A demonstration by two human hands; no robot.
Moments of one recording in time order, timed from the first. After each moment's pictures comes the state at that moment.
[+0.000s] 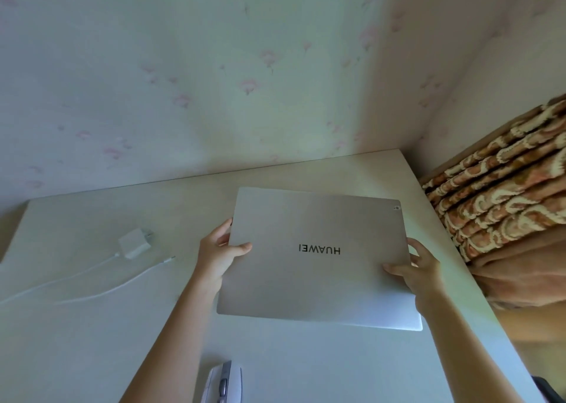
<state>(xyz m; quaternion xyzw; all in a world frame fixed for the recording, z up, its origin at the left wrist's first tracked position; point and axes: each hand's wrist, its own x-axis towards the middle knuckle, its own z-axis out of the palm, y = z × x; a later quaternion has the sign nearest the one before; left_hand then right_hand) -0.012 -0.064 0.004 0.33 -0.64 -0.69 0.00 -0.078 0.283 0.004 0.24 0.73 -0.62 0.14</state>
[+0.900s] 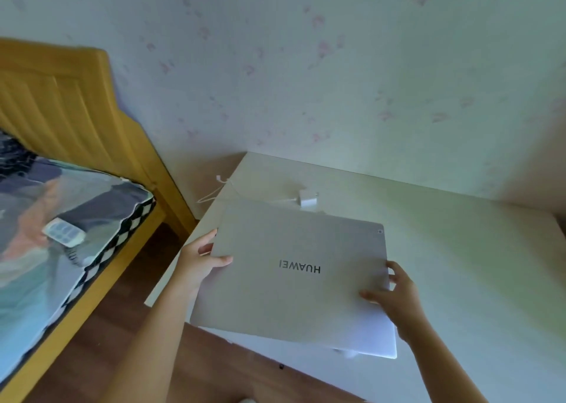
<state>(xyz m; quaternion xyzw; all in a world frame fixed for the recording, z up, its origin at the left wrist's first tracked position) 0.367 -0.215 0.092 0.46 -0.62 -0.62 0.13 0.143 0.087 0.056 -0.07 0.80 -0.53 0.27</state>
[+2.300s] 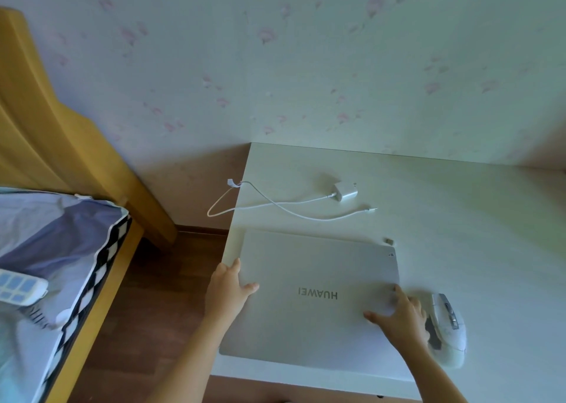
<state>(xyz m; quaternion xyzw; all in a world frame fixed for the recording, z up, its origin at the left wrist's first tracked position) 0.373 -0.368 -0.027 0.39 -0.87 -0.28 -0.07 0.245 -0.070 -0.023 0.06 0.95 -0.20 0.22</state>
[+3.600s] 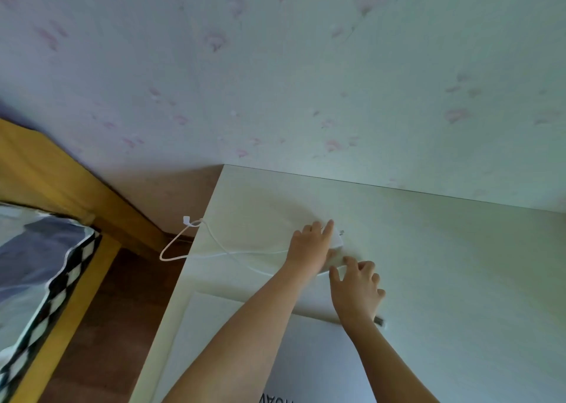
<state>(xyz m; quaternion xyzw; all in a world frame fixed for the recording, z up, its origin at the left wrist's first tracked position) 0.053 -0.304 -0.040 0.11 -0.99 -0.08 -0.05 0.063 -0.184 -0.038 -0.05 0.98 -0.14 0.15</state>
